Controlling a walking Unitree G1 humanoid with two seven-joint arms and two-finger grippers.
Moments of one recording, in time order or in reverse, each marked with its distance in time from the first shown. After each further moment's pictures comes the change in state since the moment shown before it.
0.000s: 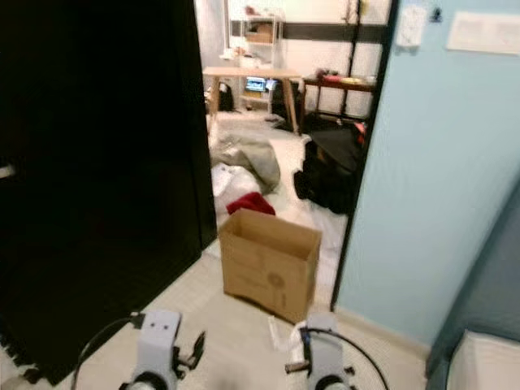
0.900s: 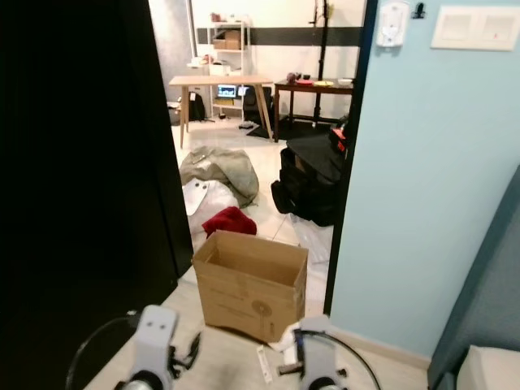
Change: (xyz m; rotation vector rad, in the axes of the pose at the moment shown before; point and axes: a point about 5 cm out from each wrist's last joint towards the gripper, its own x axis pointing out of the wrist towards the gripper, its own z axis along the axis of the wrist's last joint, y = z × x) left arm 0.003 0.001 0.001 0.023 0.004 -0.030; right arm -0.004 0.001 -0.009 0.013 0.022 -0.005
